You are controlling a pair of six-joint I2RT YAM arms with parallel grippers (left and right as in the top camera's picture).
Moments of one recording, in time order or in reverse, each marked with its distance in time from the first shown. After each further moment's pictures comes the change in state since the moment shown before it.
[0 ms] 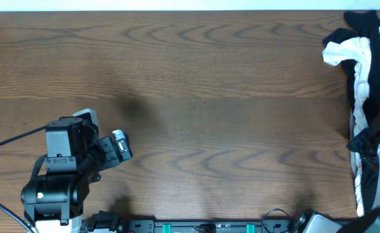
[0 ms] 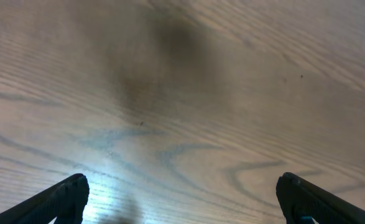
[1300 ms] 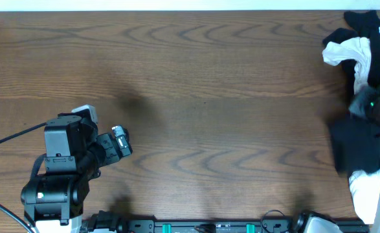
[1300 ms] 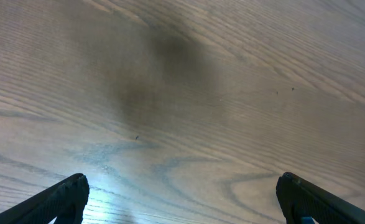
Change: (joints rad) left arm 0.000 0.000 0.000 0.050 0.003 0.000; right arm 0.217 -0.126 0.321 0.057 -0.346 -0.217
